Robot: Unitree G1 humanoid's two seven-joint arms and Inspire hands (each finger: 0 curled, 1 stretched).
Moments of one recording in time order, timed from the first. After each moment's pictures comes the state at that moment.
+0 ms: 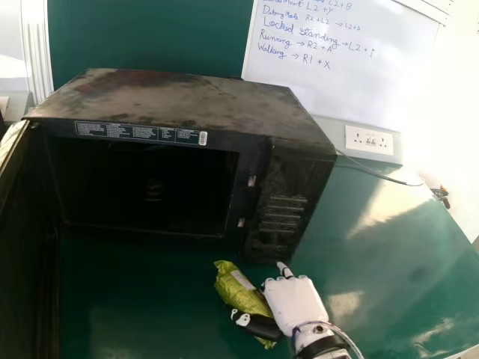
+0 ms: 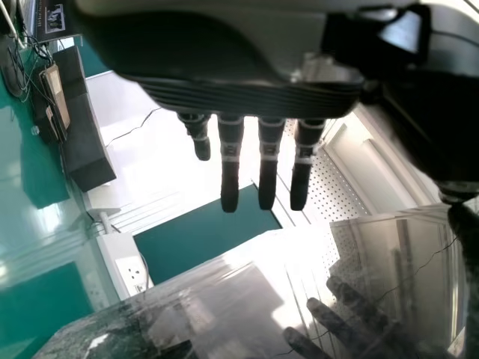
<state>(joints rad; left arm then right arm) 0.74 0.05 0.73 -0.61 -0.18 -0.52 -0.20 0.05 -0.44 0.23 -0.45 -1.29 0.08 0.40</state>
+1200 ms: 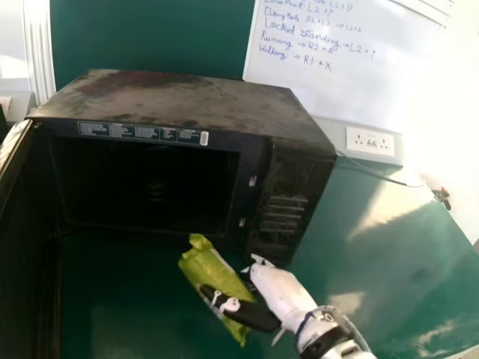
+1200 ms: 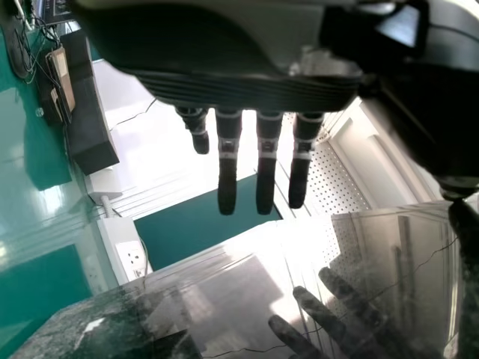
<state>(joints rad) 0.72 0.09 0.71 -0.59 -0.22 -0.48 -0.19 0.01 -0.40 0.16 -0.67 -0.75 0.19 0.62</state>
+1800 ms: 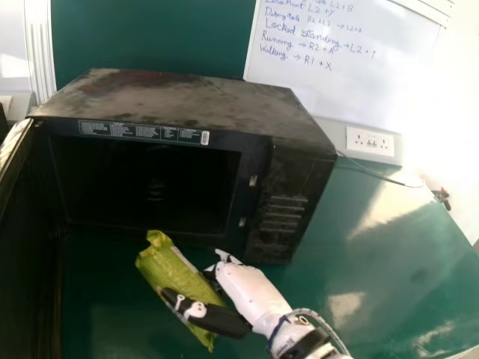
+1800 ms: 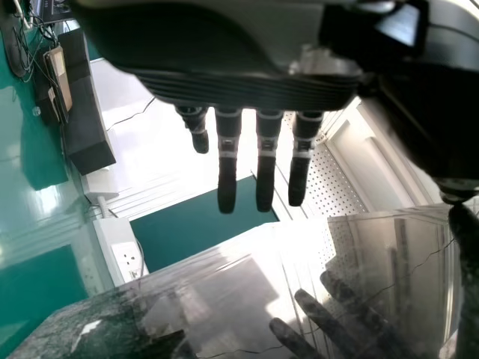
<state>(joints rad) 0.71 0.10 0.71 -0.58 -0.22 -0.49 -0.19 -0.03 -0.32 0.28 -0.72 -0.76 0.20 0.61</state>
